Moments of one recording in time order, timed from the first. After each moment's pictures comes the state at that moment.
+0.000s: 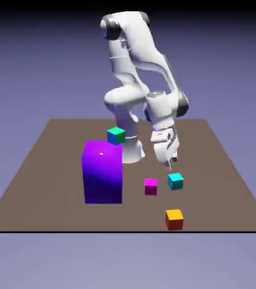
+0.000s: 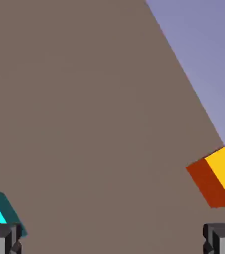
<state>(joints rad) 0.84 -0.18 -0.31 -2.88 0.48 2.95 -0.49</state>
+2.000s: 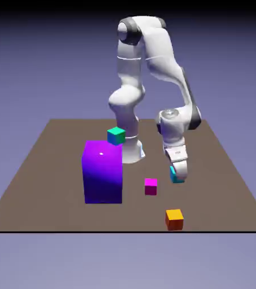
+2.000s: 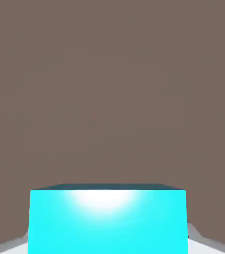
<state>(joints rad) 1.08 0.10 -0.53 -2.66 0.65 2.77 -0.81</state>
